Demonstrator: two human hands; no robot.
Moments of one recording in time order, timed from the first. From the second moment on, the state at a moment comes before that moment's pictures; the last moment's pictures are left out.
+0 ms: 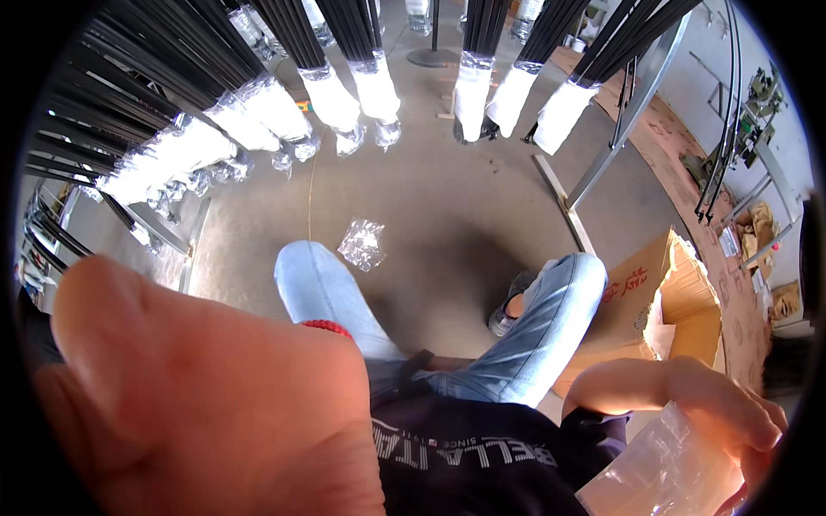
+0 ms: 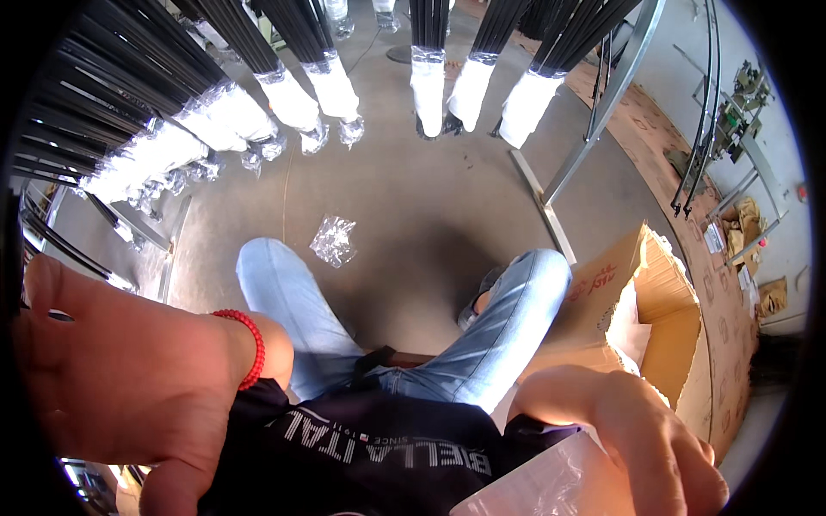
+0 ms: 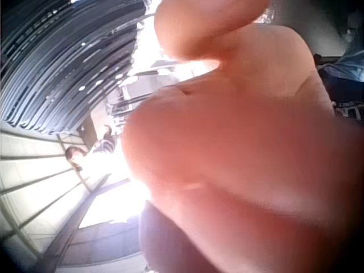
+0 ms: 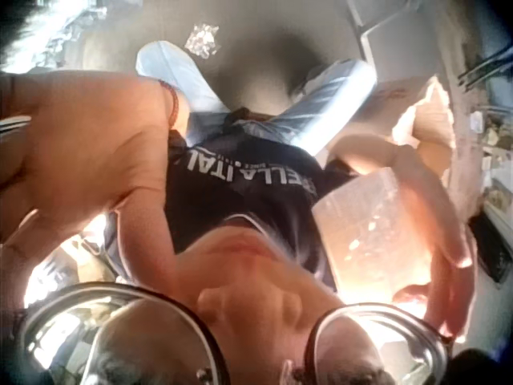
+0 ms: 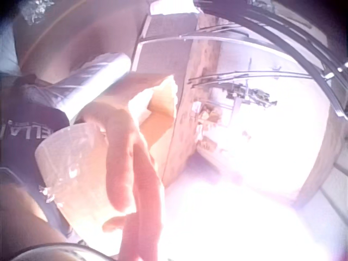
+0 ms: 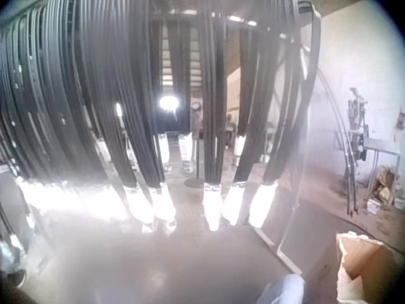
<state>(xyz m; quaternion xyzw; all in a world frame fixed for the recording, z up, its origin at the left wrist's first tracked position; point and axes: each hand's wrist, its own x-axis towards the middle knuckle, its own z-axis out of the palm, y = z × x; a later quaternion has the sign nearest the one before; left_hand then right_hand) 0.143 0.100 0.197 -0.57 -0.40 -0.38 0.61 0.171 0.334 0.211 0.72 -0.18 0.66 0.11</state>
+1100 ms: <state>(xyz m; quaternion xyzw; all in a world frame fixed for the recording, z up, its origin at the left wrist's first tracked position) -0.204 0.172 0.086 -0.29 -0.63 -0.70 0.15 -0.243 0.408 0.079 0.37 -0.31 0.86 -0.13</state>
